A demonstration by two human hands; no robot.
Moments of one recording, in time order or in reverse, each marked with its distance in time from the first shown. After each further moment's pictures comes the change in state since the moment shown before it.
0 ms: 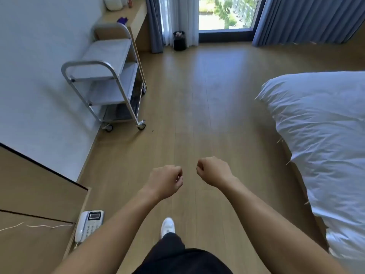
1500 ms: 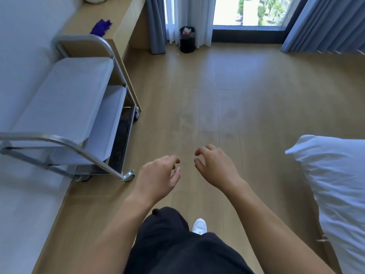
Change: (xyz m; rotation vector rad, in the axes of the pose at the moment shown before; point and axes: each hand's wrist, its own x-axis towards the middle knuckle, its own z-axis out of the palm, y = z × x) left_hand 0.681 -0.188 -0.221 -0.102 0.178 -0.055; right_hand 0.710 0.064 -0.227 0.098 0.094 -0.109
